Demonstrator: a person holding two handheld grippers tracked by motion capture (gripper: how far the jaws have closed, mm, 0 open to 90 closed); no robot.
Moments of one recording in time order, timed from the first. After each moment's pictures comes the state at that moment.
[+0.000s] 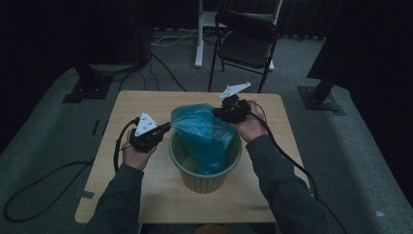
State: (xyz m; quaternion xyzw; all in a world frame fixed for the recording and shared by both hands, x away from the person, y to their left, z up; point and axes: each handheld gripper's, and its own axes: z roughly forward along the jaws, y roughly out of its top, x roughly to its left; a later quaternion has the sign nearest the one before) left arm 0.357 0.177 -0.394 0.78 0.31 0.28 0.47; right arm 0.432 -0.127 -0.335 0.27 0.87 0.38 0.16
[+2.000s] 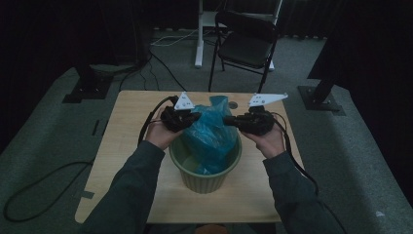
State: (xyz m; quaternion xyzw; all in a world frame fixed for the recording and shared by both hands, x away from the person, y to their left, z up) left arm 0.393 0.094 -0.341 0.86 0.23 0.22 0.41; right arm 0.380 -0.182 -0.324 0.26 0.81 0.52 0.08
